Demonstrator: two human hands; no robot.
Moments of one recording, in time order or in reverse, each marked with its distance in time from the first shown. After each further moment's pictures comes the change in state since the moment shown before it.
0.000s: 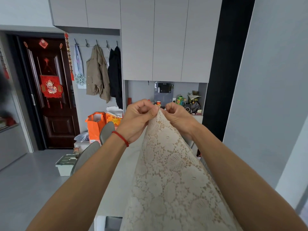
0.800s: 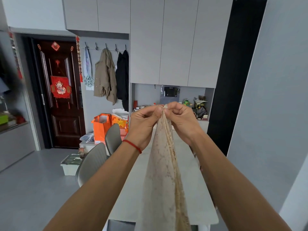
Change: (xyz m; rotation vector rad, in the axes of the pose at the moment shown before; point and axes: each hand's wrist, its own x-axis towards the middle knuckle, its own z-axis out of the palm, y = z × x) left_hand -0.002 -0.009 0.004 -0.147 0.171 0.139; right_hand 0.008 -0.006 0.024 0.342 0.003 -0.217
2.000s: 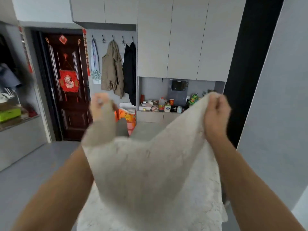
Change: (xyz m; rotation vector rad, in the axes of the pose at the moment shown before) left_hand 0.079 0.245 -0.382 0.580 0.734 0.340; right_hand -0.003 0.002 -0.031 -0.565 0.771 -0.237
